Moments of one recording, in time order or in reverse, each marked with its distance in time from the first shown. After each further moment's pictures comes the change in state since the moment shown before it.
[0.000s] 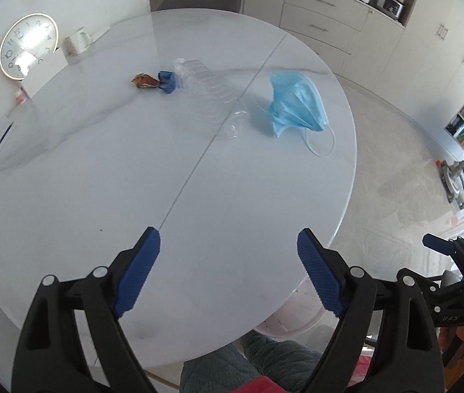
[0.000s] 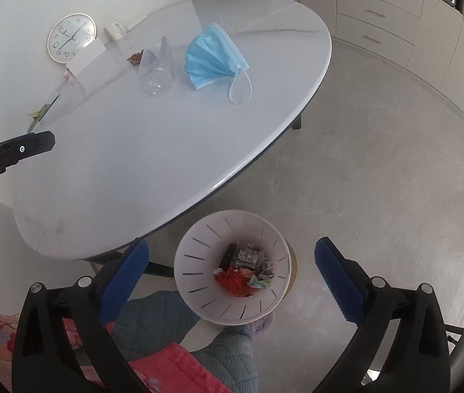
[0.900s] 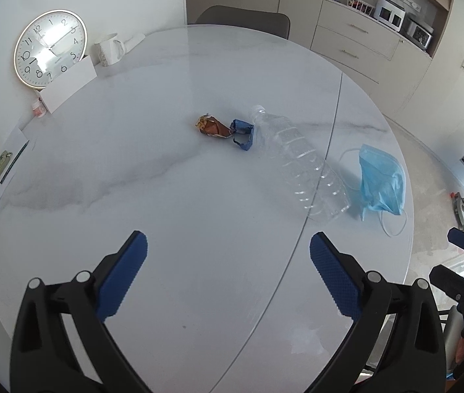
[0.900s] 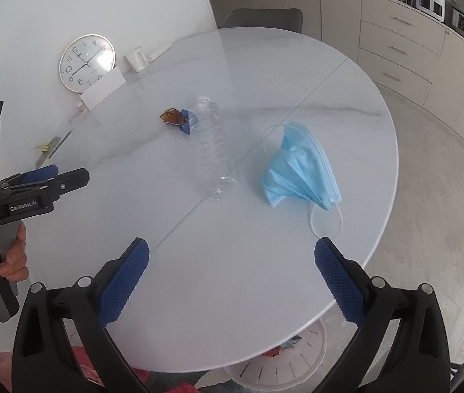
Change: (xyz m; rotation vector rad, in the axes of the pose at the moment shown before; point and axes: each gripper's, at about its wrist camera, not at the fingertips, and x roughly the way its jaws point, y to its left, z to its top) left arm 0.036 0.125 0.106 -0.055 -0.057 0.043; right arm 0.028 0.110 0.150 -0.064 -0.093 0.027
